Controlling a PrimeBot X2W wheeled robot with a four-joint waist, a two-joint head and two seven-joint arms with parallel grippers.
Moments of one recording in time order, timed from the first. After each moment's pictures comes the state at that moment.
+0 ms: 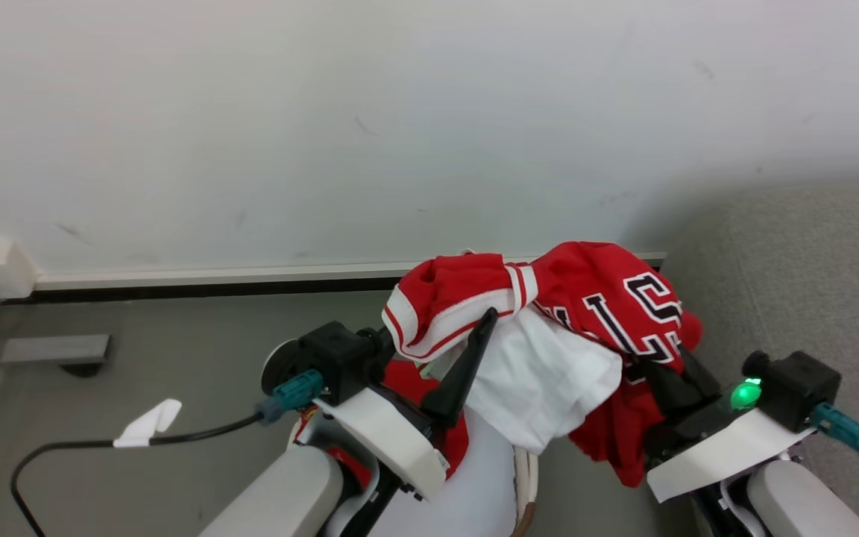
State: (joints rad) left arm -0.50 0.21 -0.69 0.15 -0.52 0.00 -0.14; right arm -0.40 -0.26 0.54 0.25 0.66 0.13 -0.26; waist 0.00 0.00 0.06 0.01
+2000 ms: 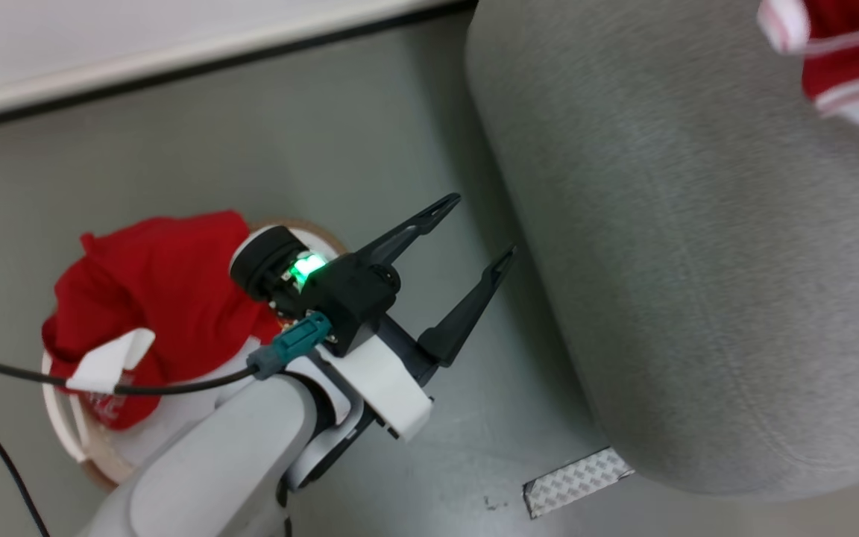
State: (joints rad) left arm -0.69 0.36 -0.75 -0.02 -0.39 -0.03 -0.04; right arm -0.97 -0.50 -0.01 0.34 0.83 0.13 -0.07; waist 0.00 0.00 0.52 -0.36
